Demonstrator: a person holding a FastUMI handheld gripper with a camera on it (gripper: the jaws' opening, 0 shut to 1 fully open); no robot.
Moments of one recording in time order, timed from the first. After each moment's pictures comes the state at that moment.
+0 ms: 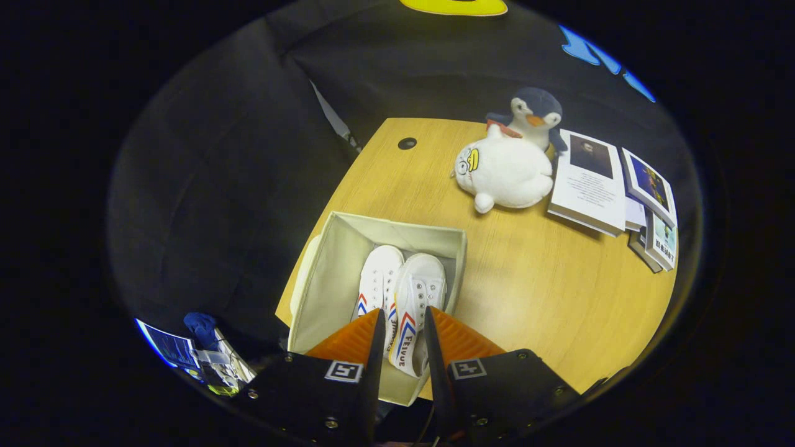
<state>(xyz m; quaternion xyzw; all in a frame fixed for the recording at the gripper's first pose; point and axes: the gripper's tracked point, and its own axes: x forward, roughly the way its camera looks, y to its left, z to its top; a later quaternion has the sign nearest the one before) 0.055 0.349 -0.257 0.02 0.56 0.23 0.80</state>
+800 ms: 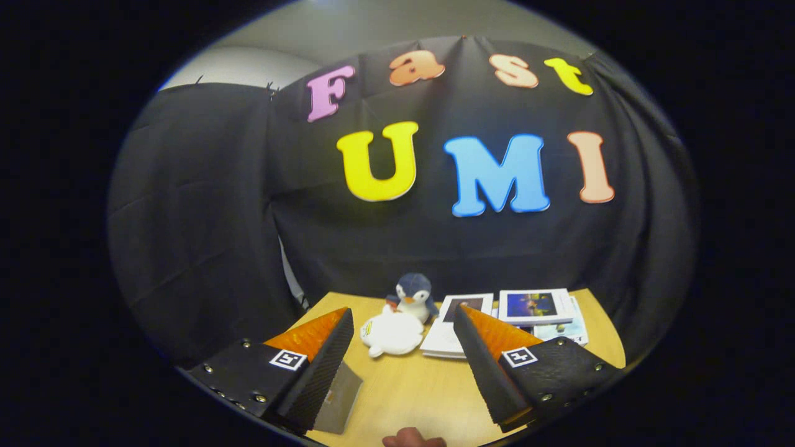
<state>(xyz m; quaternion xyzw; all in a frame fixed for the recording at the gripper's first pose) 0.105 0.141 -0.065 0.04 0.11 0.10 0.99</state>
